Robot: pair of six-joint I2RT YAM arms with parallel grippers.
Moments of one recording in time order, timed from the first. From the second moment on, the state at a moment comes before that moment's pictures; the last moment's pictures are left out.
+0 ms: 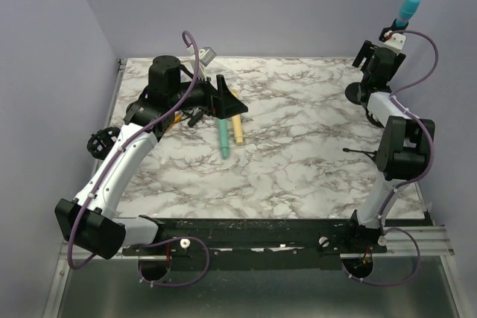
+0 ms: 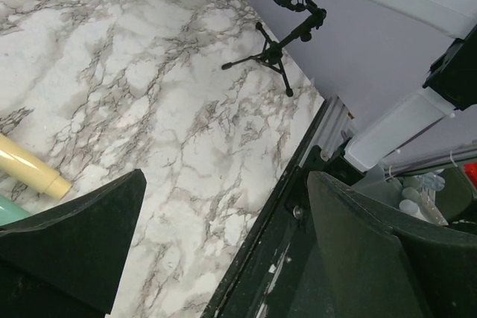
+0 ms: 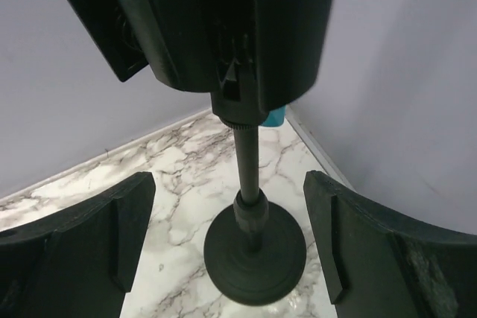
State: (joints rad) left arm -0.39 1.28 1.33 -0.37 0.75 -0.43; right arm -0.13 1.88 1.35 0.42 0.34 0.09
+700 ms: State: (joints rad) left arm -0.34 1.29 1.33 -0.34 0.77 -0.47; right arm -0.13 2.09 1.50 0.59 0.32 0.01
